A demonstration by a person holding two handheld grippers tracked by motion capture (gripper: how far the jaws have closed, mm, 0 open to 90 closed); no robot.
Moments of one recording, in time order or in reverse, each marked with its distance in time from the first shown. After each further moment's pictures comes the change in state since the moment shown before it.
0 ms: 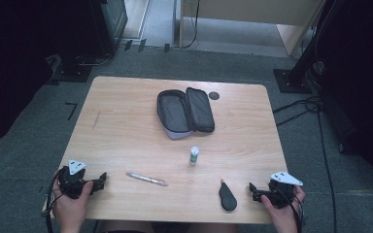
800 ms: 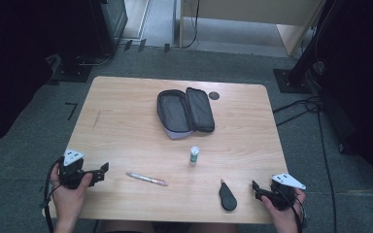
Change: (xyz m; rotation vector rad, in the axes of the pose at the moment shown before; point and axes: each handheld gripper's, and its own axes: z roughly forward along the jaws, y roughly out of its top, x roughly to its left) left arm -0.006 0.045 -0.021 -0.093 -0.127 -0.042; right arm 0.001 -0.004 -0.006 -0.043 -0.035 0.036
